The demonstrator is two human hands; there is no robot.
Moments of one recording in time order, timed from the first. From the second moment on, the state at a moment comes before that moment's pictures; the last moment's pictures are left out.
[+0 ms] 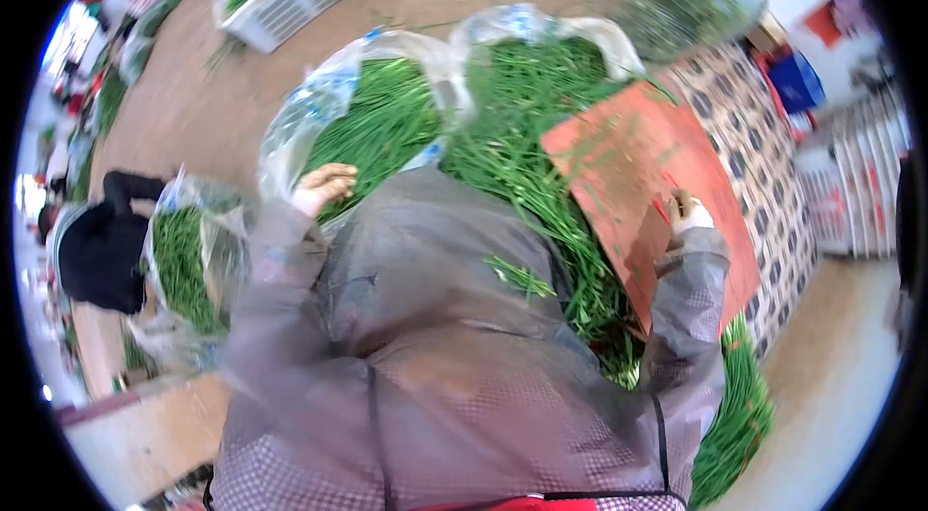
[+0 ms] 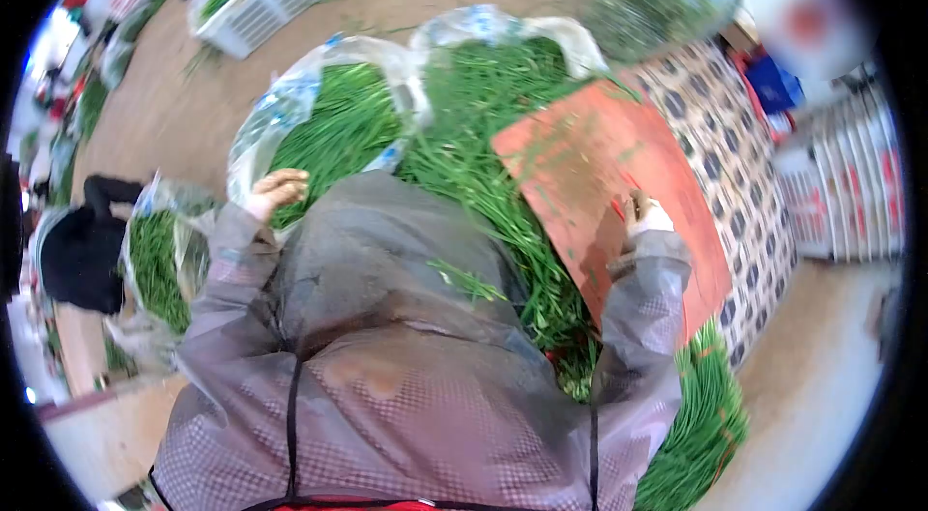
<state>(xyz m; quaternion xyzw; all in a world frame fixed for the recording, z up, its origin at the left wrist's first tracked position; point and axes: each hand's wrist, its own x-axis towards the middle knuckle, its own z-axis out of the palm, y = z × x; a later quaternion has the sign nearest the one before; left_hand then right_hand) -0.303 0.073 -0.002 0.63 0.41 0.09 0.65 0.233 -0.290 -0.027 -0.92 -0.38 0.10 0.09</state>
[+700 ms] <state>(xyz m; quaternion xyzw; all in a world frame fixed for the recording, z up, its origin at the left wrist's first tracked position) -0.279 0.244 -0.151 0.28 0.56 0.13 0.77 -0.051 0.119 -0.177 -0.57 -0.74 0.35 0.09</state>
